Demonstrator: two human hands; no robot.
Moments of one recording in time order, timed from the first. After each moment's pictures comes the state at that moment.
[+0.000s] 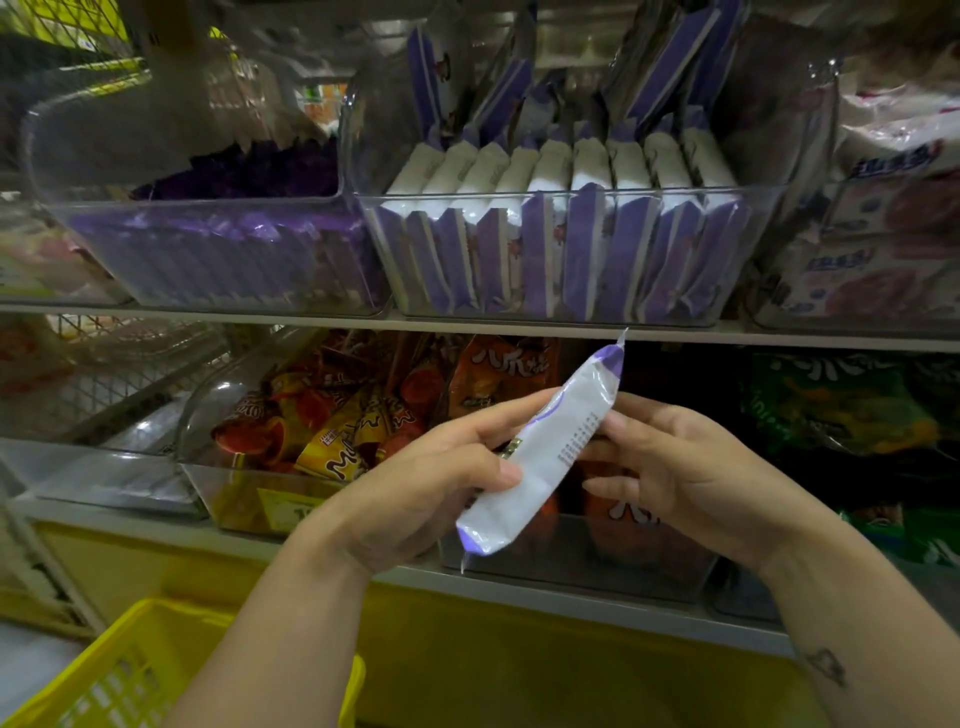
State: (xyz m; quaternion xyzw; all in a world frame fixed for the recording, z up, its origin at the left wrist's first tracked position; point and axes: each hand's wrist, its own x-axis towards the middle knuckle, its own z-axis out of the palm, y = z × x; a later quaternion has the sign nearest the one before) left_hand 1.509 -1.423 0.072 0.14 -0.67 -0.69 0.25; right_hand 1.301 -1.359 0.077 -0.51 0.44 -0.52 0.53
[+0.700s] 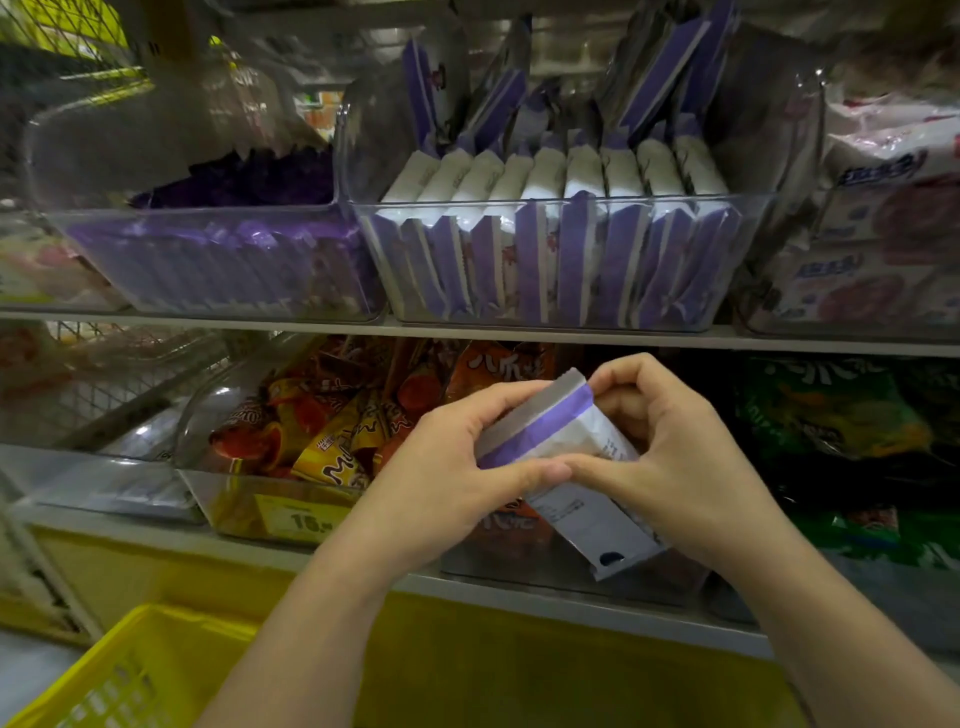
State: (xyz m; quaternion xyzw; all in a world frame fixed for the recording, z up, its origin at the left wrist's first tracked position) left_hand 1.495 -1.419 0.074 0.20 -0.80 -0.43 0.37; right_hand 1.318 -1.350 0.085 -0.67 0.51 -0.51 0.15
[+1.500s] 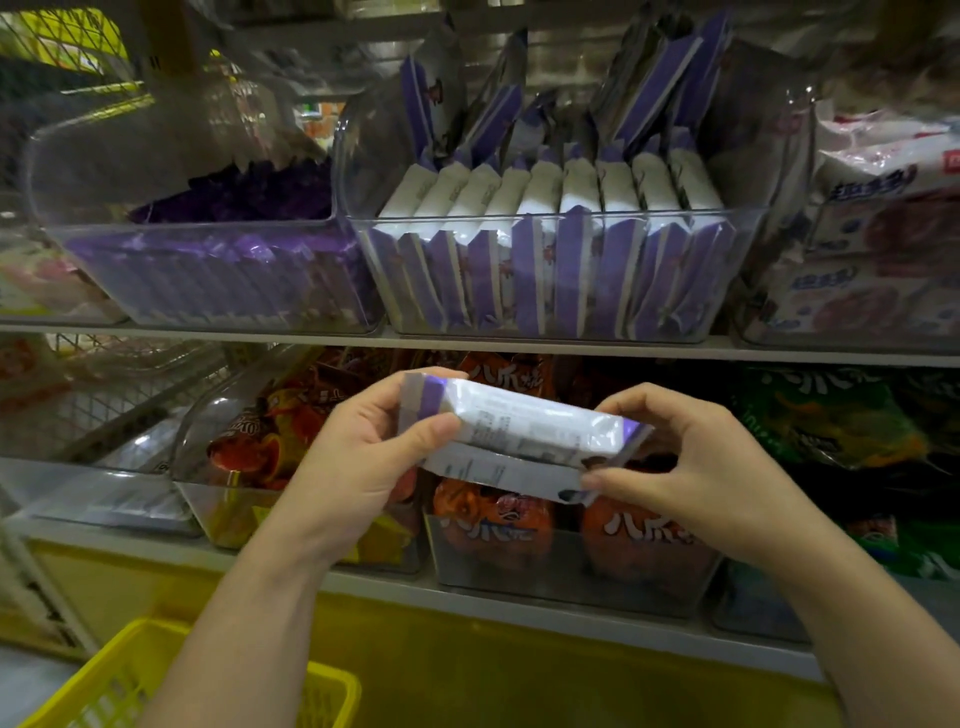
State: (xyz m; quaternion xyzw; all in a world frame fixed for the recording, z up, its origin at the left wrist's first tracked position) left_hand 1.528 -1.441 0.074 0.19 -0.69 -0.51 0.49; right_hand 1.293 -1.351 0.088 -0.69 0.56 -0.44 0.12
